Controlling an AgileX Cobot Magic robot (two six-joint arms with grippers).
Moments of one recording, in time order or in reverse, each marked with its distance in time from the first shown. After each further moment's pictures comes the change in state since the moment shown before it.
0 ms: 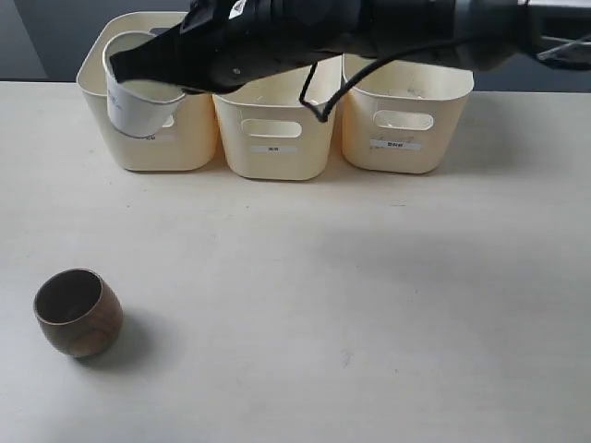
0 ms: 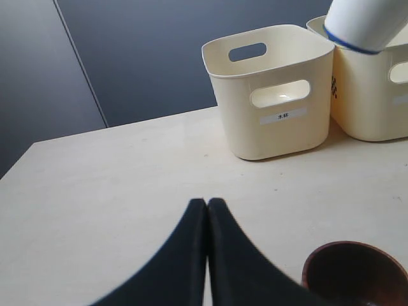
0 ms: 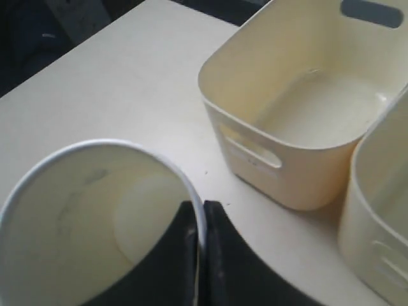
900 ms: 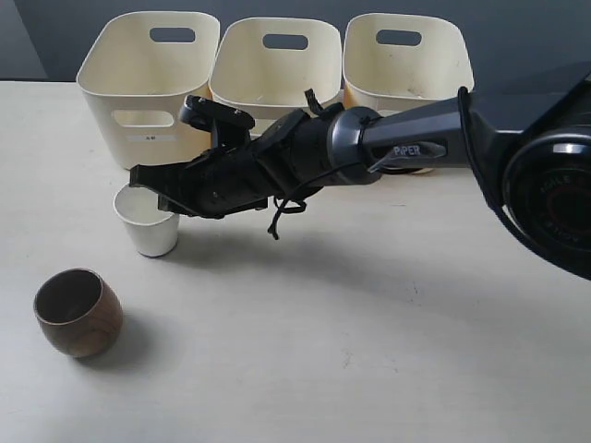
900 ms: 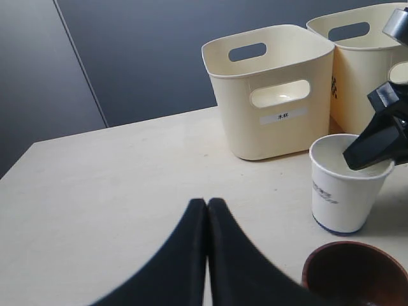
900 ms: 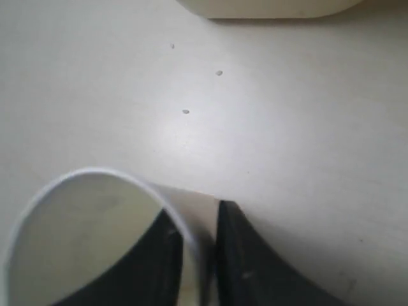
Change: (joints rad) left arm 0.000 0.000 0.000 0.000 0.000 0.000; right arm 0.006 0.382 0.017 0.900 -0.051 -0.440
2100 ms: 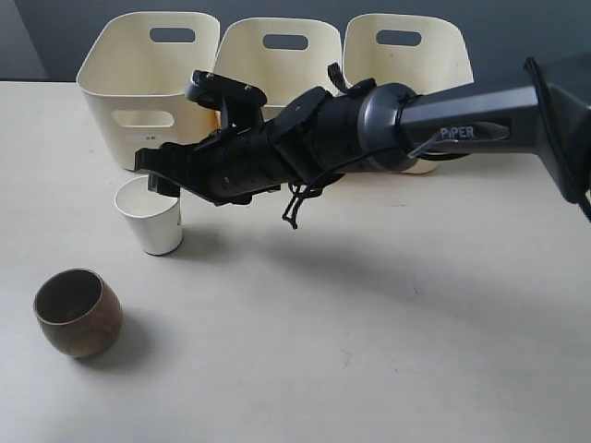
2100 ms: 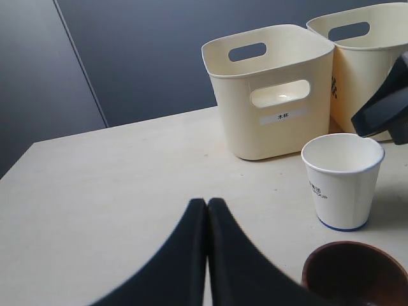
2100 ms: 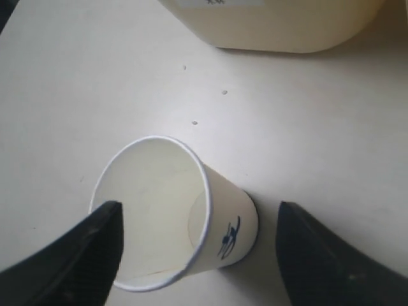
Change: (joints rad) left arm 0.000 0.000 0.000 0.000 0.000 0.000; right arm 0.000 -0.123 0.094 -0.048 -0.042 0.000
